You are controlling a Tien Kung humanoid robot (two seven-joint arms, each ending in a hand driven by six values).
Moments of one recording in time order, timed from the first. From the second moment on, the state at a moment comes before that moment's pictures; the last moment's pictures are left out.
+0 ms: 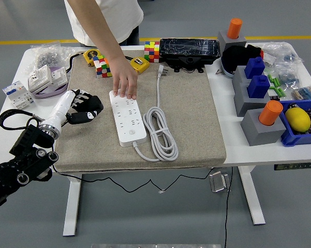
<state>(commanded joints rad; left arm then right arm) -0.57 0.31 -0.65 -0.84 1.28 0.43 -0.07 0.06 -0.21 0.90 0.34 -0.81 0.02 -0.15</state>
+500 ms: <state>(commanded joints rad) -0.55 0.30 -0.67 -0.83 1.31 0.43 -0.05 0.06 -0.20 0.92 0.34 -0.81 0.02 -0.15</state>
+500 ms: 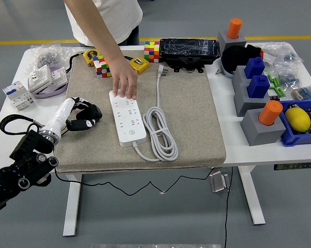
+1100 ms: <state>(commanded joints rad) -0.49 0.30 -0.92 -0.93 1.03 0.43 -0.13 0.06 -0.20 0.89 0.34 -0.80 0.02 -0.15</state>
